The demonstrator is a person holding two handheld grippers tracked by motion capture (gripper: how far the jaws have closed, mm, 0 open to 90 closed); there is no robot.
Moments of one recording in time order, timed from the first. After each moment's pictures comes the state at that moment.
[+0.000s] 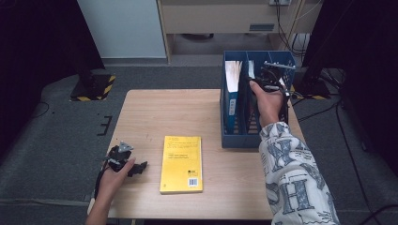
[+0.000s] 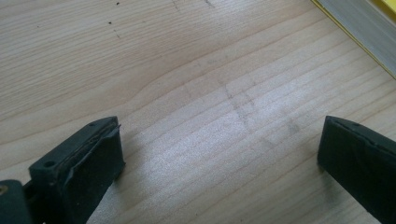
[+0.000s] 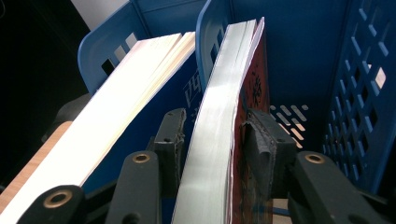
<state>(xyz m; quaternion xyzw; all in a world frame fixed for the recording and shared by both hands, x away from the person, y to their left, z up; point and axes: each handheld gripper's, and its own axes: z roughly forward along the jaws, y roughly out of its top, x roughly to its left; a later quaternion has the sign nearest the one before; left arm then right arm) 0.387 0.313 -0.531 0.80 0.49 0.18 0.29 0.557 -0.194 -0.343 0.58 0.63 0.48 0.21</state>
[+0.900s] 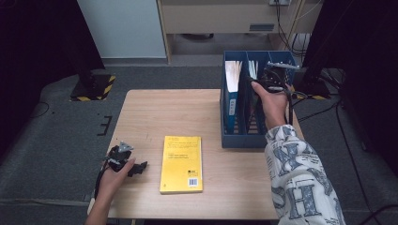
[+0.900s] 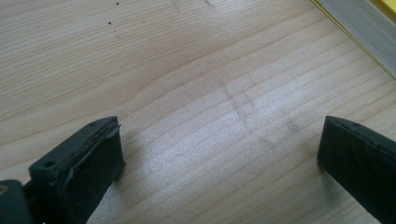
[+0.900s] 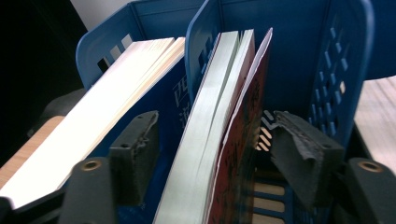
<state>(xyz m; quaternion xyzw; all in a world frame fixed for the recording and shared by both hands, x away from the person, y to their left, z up) 0.387 0.312 -0.531 0.80 0.49 0.18 0.29 0.549 -0.204 -0.338 0.56 0.64 0.47 0.24</state>
